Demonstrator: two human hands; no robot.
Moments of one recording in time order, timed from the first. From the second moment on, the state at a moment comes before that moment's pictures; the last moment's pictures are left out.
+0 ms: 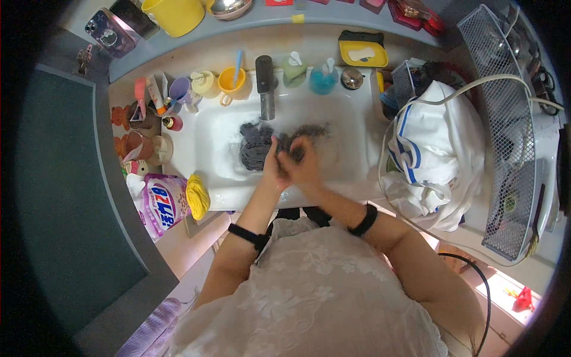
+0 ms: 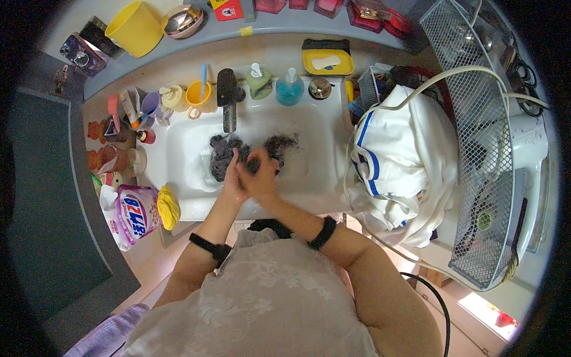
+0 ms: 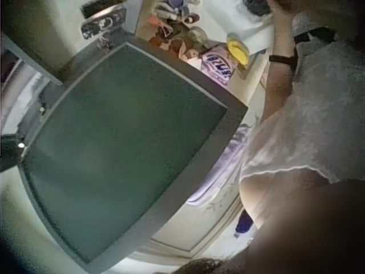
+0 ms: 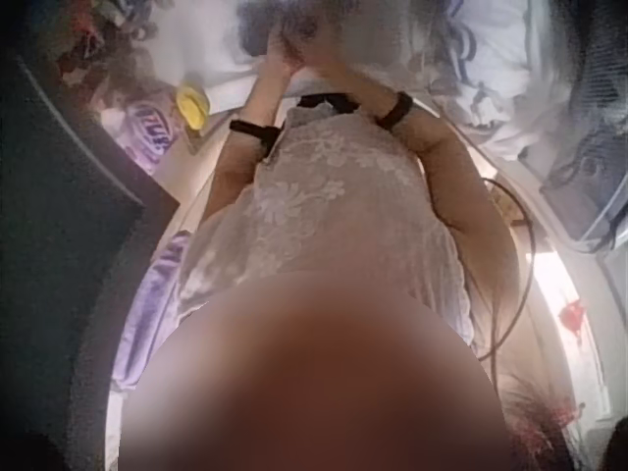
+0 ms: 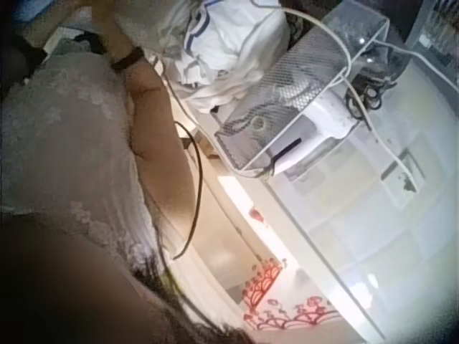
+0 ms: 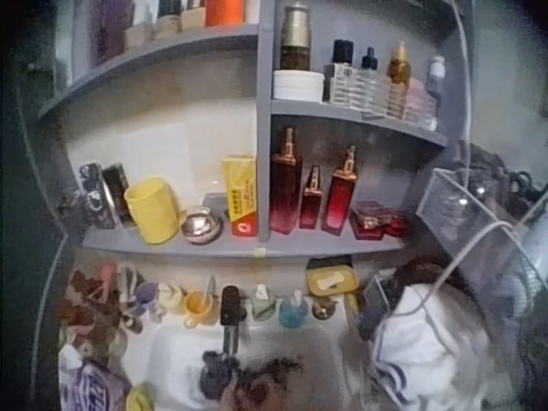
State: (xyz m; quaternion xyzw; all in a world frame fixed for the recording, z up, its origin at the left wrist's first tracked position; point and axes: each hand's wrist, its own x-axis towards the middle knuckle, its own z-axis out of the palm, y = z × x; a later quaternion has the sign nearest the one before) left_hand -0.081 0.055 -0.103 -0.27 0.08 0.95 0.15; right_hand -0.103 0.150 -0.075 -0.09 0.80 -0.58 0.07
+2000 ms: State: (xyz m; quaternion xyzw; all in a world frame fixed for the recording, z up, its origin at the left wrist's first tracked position) left_hand 0.007 -0.032 -0.130 -0.52 0.17 0.84 -0.02; right_hand -0.201 0.127 -0.227 -0.43 0.88 -0.10 0.17
